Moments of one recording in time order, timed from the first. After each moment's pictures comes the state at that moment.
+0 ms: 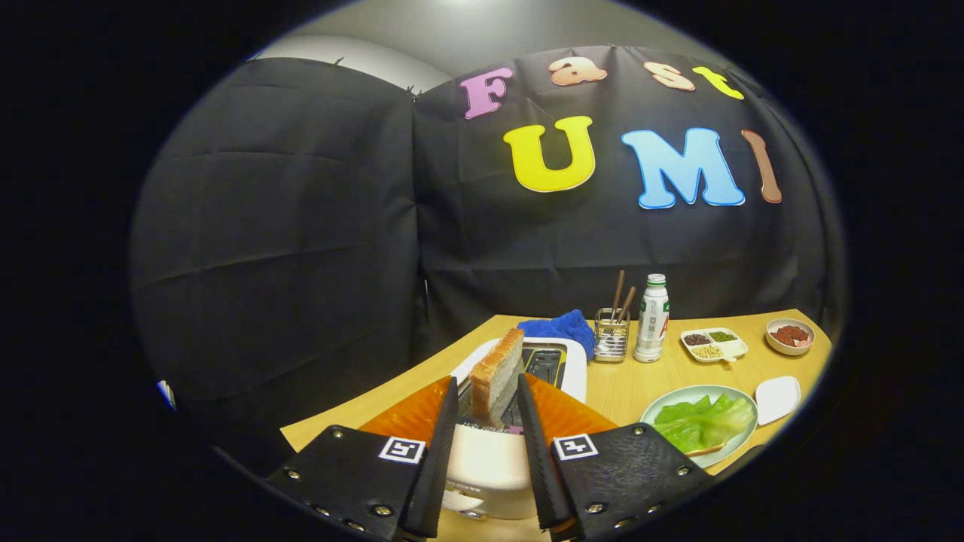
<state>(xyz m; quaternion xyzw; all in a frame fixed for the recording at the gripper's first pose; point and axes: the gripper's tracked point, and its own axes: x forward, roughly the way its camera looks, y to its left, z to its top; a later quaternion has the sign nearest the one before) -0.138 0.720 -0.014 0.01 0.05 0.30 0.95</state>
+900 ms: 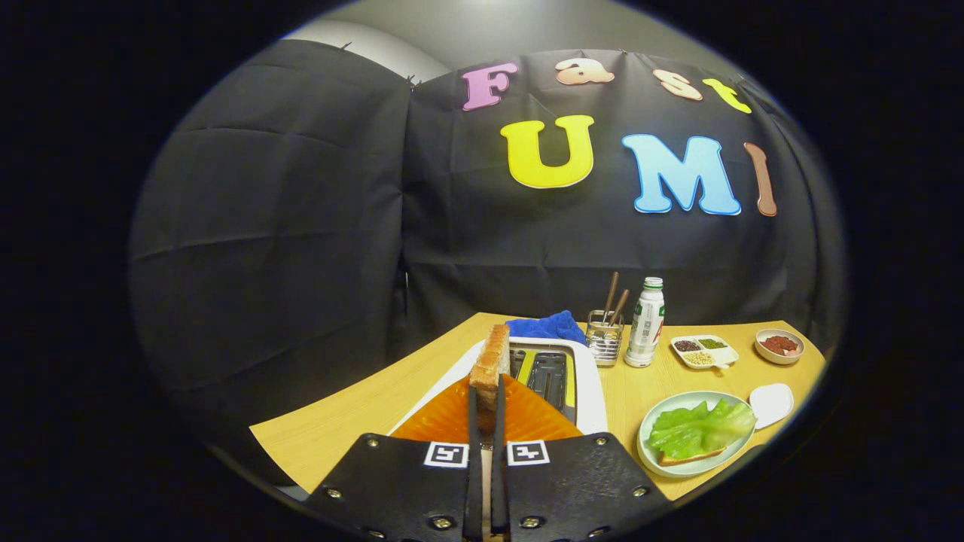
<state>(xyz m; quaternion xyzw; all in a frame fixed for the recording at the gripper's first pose) -0.114 0.735 -0.027 -0.02 0.06 0.26 0.96</state>
